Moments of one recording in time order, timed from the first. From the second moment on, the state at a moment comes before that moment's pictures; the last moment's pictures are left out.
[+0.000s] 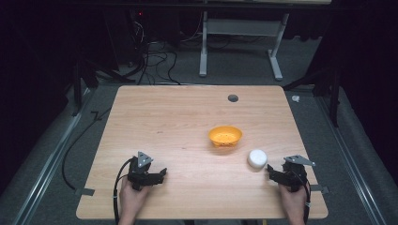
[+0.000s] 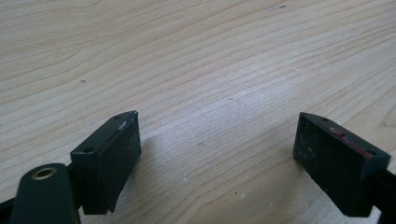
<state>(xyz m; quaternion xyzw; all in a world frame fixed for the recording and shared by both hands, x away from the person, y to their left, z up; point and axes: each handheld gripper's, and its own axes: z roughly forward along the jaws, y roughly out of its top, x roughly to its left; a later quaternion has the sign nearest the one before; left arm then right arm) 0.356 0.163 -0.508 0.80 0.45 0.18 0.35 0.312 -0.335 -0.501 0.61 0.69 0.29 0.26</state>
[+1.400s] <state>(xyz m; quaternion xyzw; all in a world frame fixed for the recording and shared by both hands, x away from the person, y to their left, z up) 0.356 0.163 -0.508 0.80 0.45 0.18 0.35 0.308 -0.332 -0.501 0.61 0.69 0.30 0.25</state>
